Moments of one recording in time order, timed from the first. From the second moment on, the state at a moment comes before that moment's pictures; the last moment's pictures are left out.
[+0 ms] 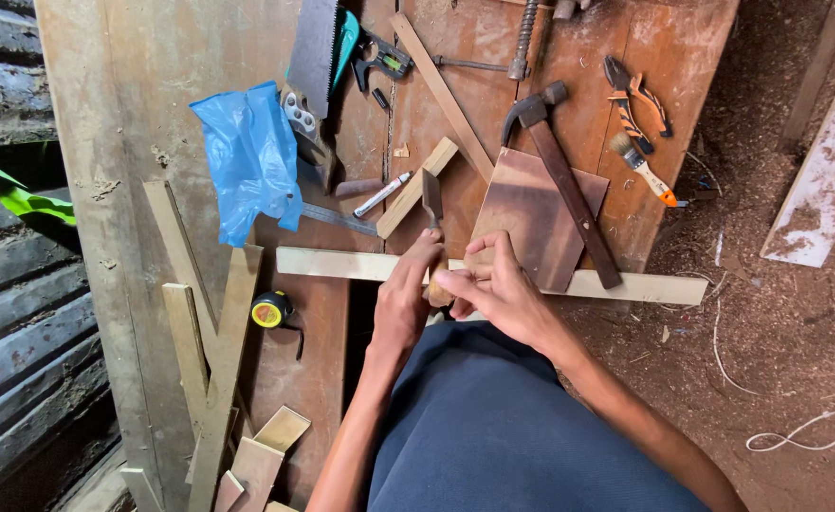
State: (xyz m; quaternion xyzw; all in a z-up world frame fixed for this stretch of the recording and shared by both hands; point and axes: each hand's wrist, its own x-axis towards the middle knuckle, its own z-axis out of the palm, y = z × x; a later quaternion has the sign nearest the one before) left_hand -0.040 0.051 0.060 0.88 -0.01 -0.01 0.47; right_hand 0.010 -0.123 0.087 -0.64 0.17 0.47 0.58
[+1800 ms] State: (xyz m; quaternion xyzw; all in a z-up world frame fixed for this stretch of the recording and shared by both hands) left_hand -0.008 0.119 -0.075 0.81 0.06 -0.32 0.49; right_hand -0.064 -0.184 0.074 -0.50 0.29 0.59 0.56
